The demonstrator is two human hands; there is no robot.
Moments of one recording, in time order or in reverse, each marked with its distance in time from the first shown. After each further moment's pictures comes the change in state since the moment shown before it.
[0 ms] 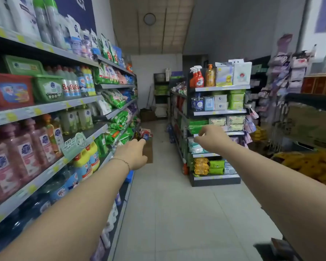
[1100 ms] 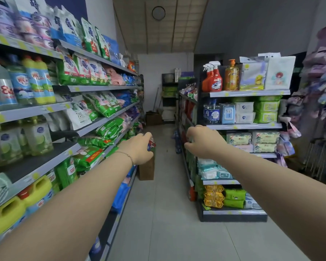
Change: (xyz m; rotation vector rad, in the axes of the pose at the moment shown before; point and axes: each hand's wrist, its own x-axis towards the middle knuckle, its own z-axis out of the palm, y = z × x) left_hand 0.485 0.007 0.087 -0.033 -0.015 -0.015; right_hand 0.466 0.072 0.104 -0.320 -0.054 -0.299
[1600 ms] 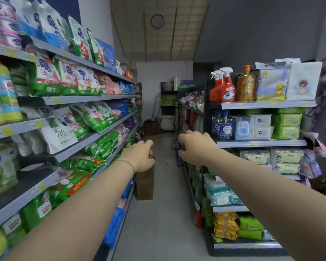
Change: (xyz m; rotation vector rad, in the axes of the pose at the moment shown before) left_hand 0.226 -0.070 0.039 -0.049 0.015 0.015; right_hand 0.232 0.009 0.058 -0.154 -0.023 -0.089
